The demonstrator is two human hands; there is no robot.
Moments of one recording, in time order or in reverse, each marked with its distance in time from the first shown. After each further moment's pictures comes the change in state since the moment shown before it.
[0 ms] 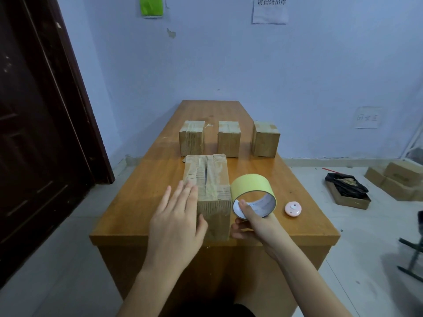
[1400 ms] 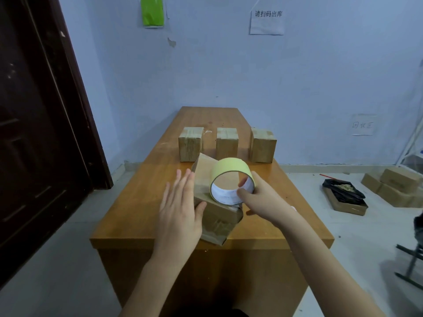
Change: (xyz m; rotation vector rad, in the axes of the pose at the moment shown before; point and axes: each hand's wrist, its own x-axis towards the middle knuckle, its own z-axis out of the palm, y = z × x) left_hand 0.013 0.003 0.009 -0.243 0.156 -0.059; right_hand 0.000 -0.068 0.001 -0.775 -0.048 -0.302
